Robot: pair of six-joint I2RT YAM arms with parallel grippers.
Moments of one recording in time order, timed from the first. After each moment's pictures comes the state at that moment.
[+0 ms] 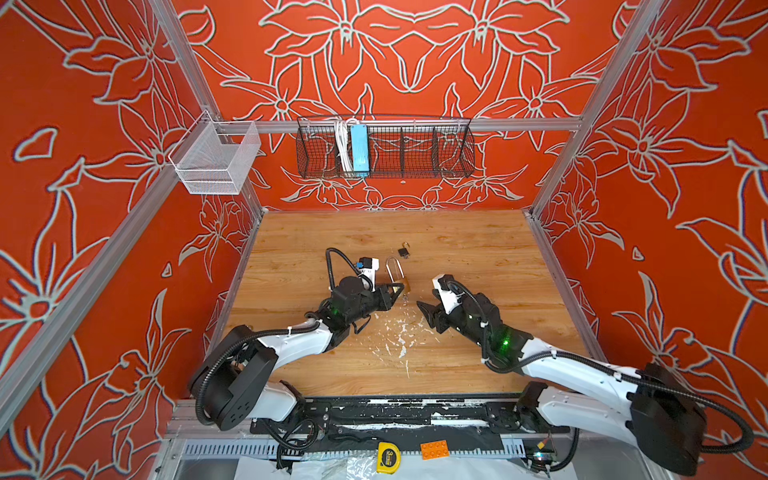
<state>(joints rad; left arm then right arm) -0.57 1.39 0.54 0.56 0.27 -0.80 0.80 1.08 0.46 0.29 0.07 0.15</state>
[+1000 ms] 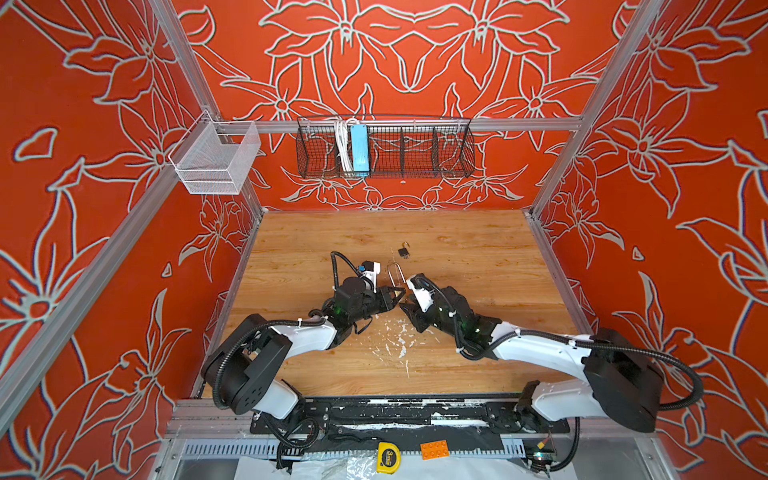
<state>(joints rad) -0.56 1.49 0.54 0.65 0.36 -0.92 0.88 1.36 0.62 0.26 0.08 0.17</state>
